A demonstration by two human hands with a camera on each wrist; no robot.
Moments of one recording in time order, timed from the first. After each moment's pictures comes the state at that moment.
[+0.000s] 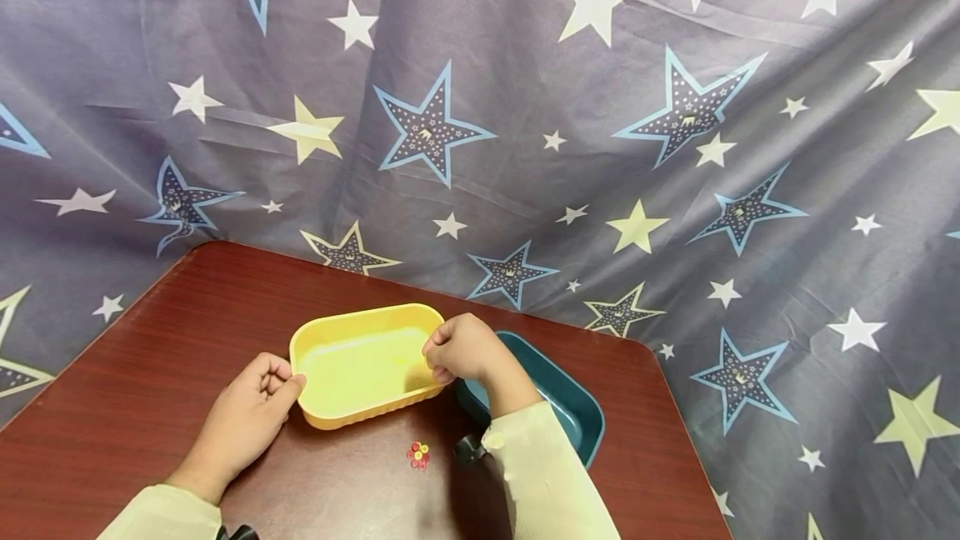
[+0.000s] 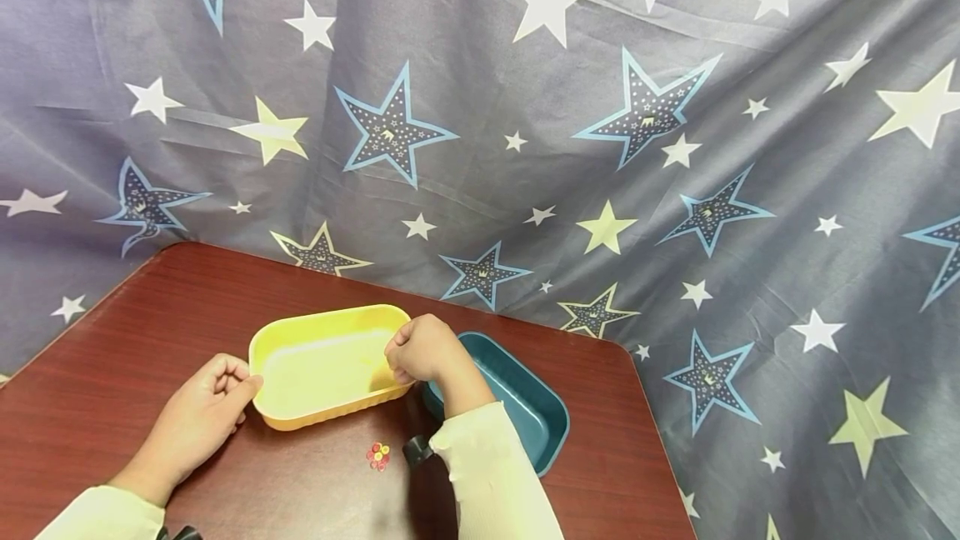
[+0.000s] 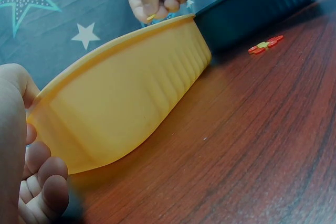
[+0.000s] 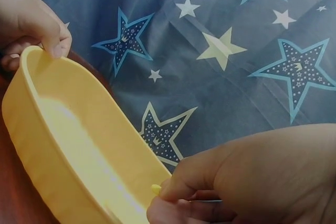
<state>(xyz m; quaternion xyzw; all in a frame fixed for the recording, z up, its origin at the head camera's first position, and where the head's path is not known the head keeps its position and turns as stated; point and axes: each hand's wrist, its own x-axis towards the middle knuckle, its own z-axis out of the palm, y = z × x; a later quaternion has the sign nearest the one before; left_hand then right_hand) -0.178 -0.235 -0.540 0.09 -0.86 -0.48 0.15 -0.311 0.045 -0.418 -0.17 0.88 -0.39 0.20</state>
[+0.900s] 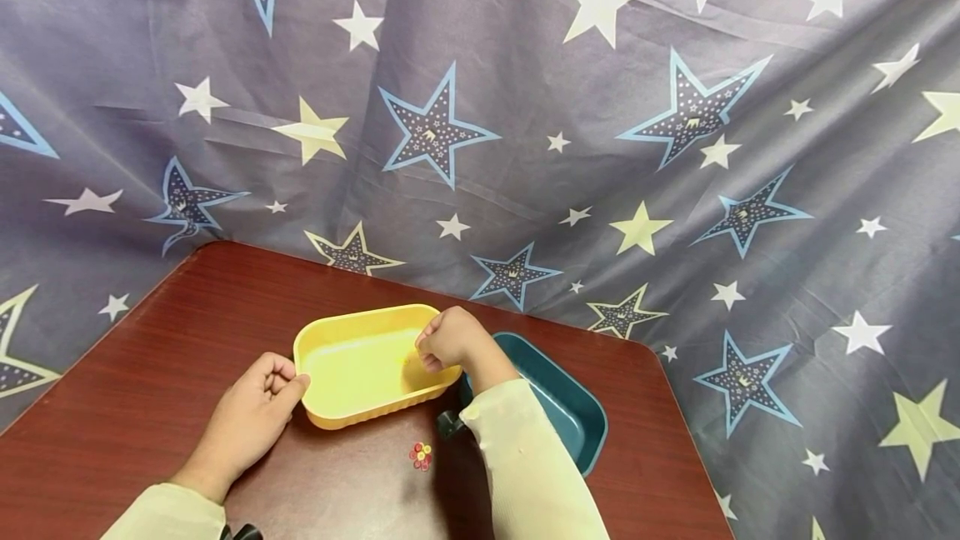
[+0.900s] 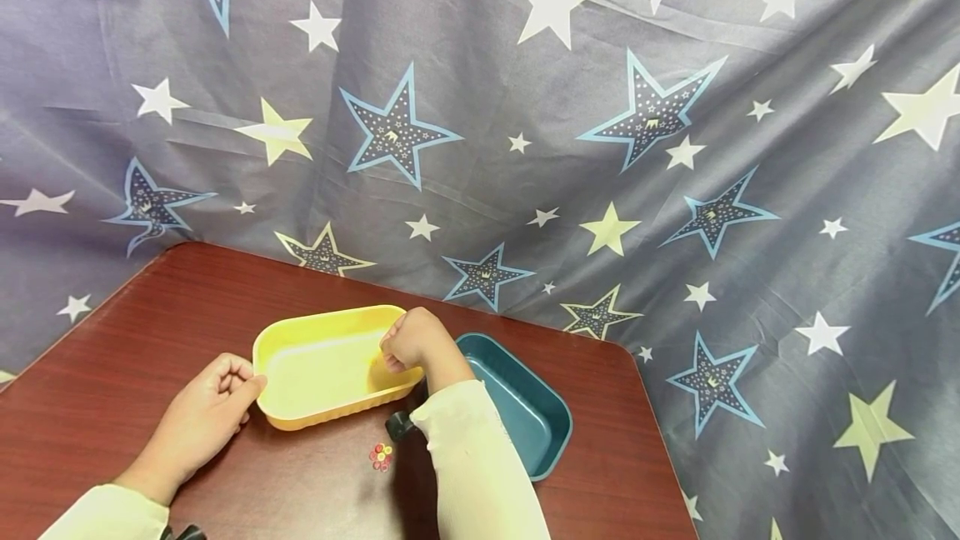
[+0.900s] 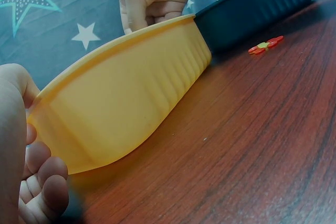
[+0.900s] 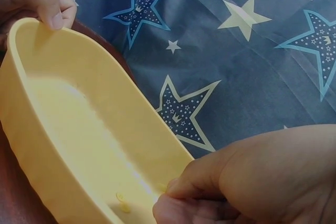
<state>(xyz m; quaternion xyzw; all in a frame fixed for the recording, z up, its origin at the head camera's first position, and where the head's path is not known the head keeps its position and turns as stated) -0.178 -0.235 -0.540 0.08 -0.86 -0.47 0.15 -0.338 0.016 -0.440 -0.11 0.89 -0.39 0.21</state>
